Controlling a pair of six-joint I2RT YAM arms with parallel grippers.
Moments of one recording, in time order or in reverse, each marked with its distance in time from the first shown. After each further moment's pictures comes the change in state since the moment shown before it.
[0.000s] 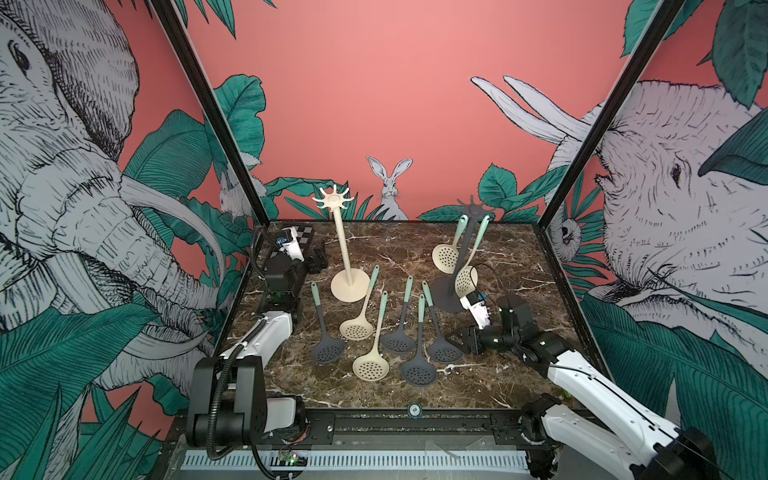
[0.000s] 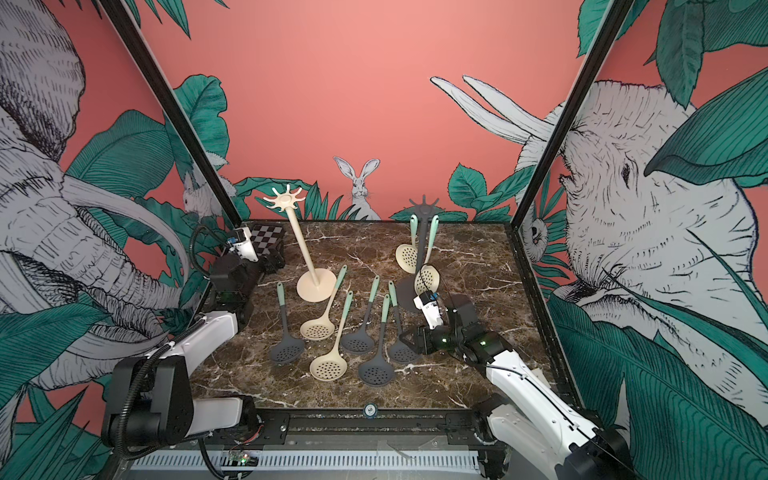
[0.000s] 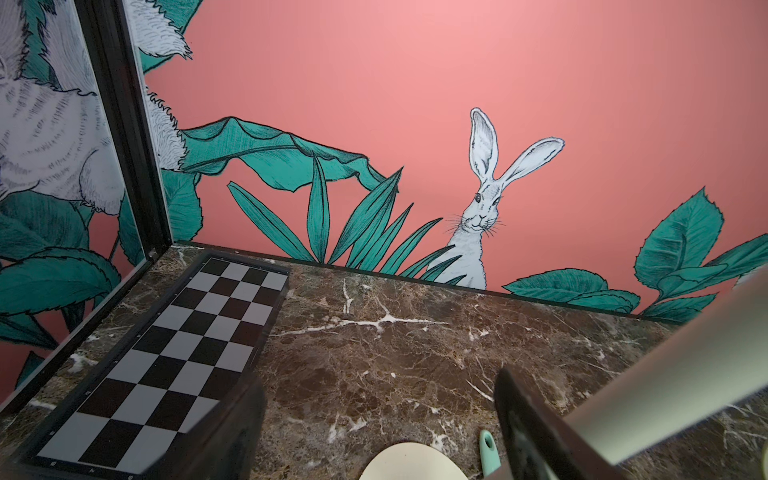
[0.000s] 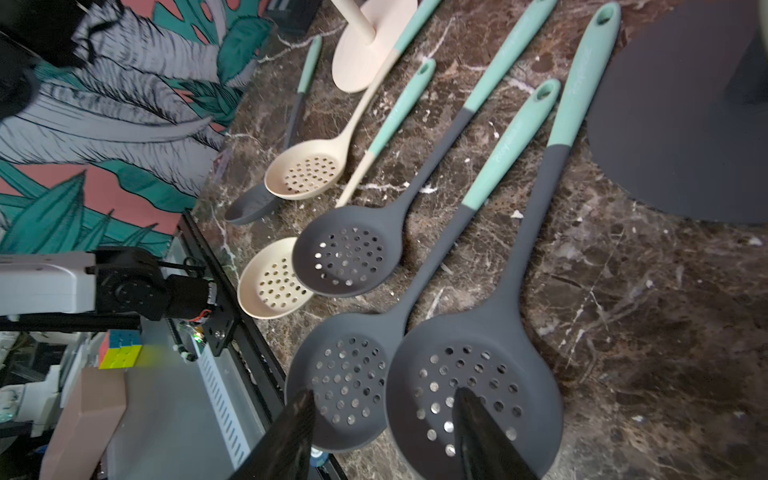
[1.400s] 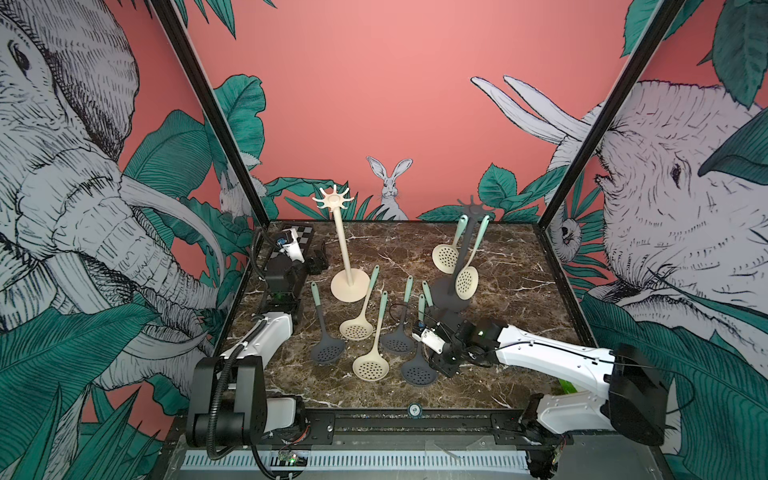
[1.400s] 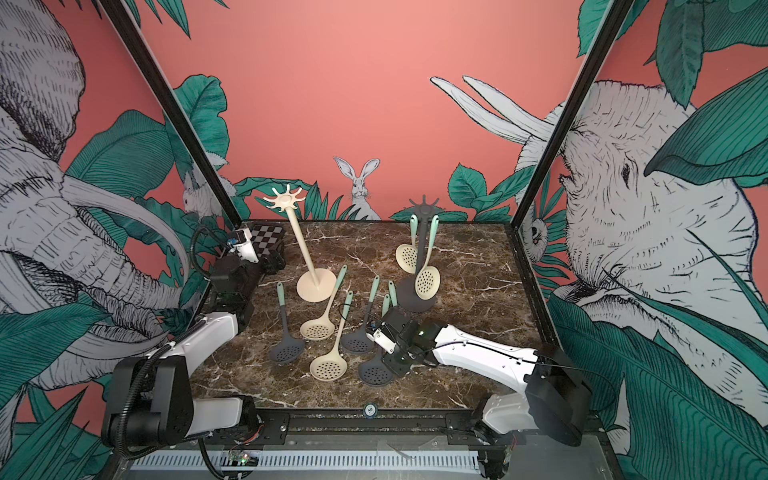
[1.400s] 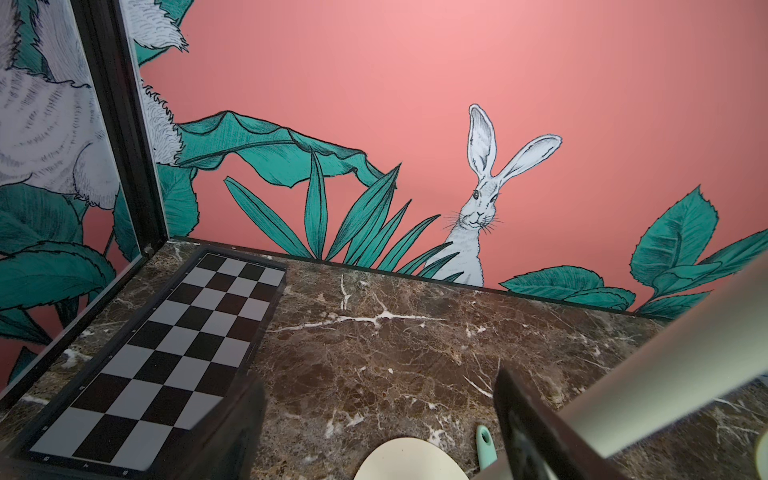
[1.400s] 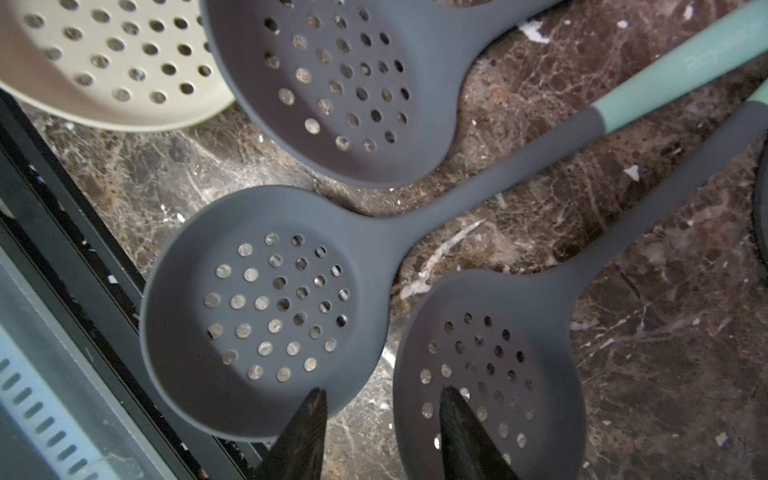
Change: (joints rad) left arm 0.000 0.000 -0.013 0.011 0.008 -0.007; right arm 0.501 0.451 0.306 -0.310 0.494 -0.299
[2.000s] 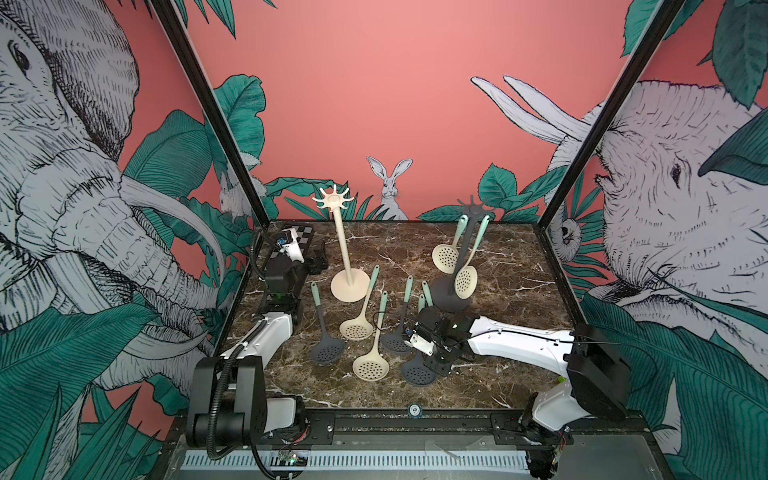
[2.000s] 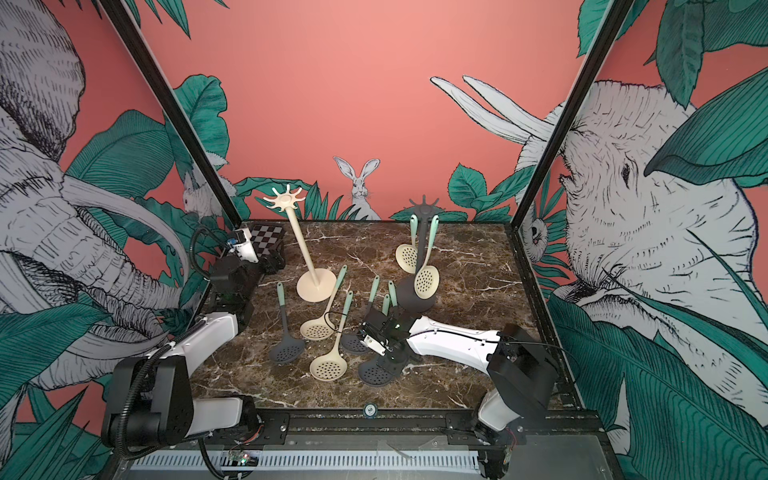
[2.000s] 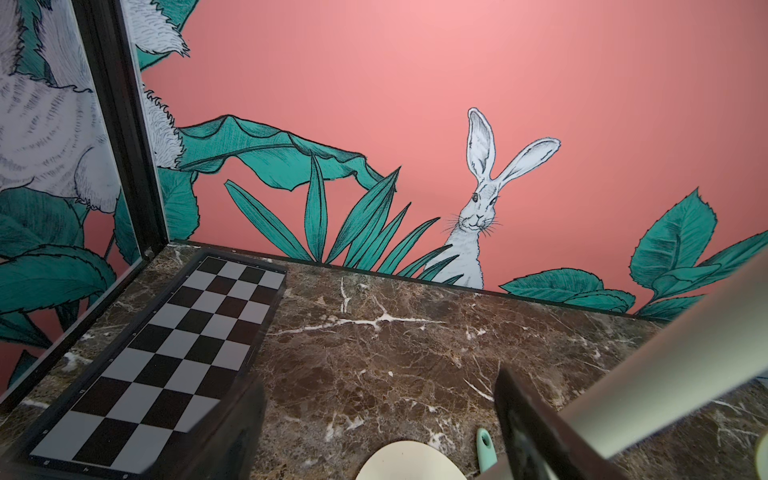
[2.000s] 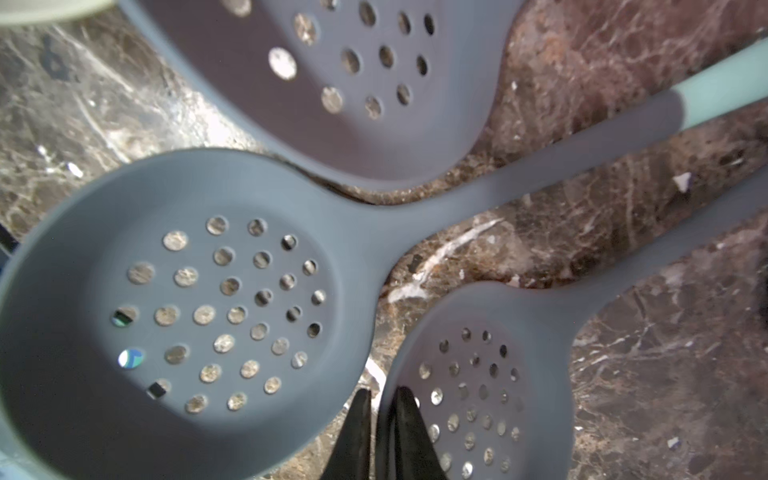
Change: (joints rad) left arm 0.001 -0.001 -0.002 0.007 0.000 0.000; right arm 0.031 0.195 0.129 -0.120 0.083 -0.077
